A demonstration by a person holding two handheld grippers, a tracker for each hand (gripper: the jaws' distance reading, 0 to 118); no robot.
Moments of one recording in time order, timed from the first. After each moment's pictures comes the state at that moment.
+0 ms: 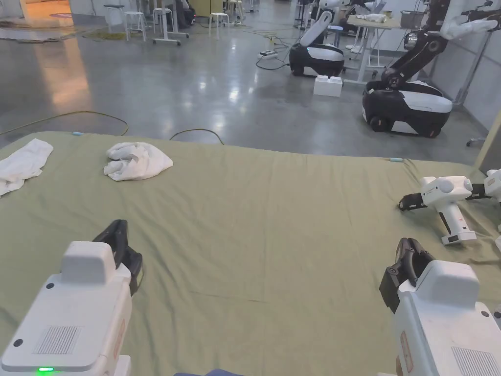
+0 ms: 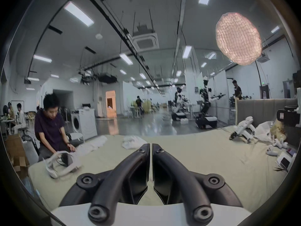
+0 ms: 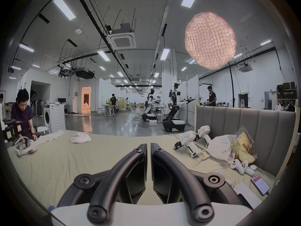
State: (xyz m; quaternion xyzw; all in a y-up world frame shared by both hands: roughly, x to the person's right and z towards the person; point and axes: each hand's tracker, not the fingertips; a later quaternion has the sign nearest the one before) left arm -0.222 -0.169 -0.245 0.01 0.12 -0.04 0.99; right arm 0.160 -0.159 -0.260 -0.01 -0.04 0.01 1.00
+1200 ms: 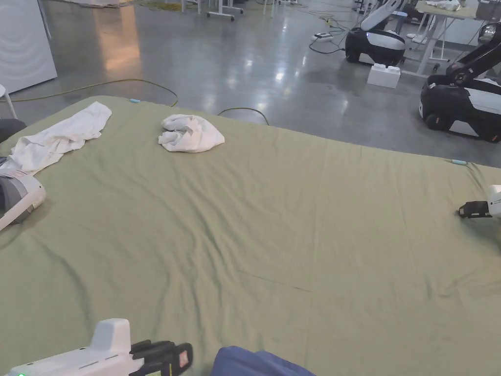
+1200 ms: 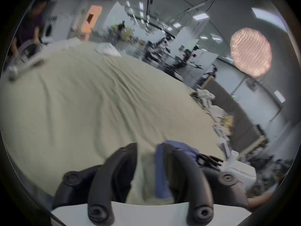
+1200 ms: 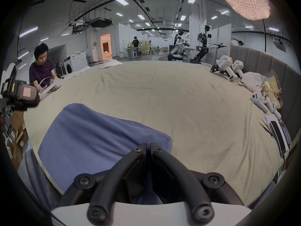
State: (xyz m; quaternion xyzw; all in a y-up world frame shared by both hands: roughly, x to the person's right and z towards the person) left arm -0.318 -0.305 -0.202 -0.35 -0.16 0.28 0.88; right arm 0.051 -0.360 -0.186 -0.31 0.09 0.02 0.95
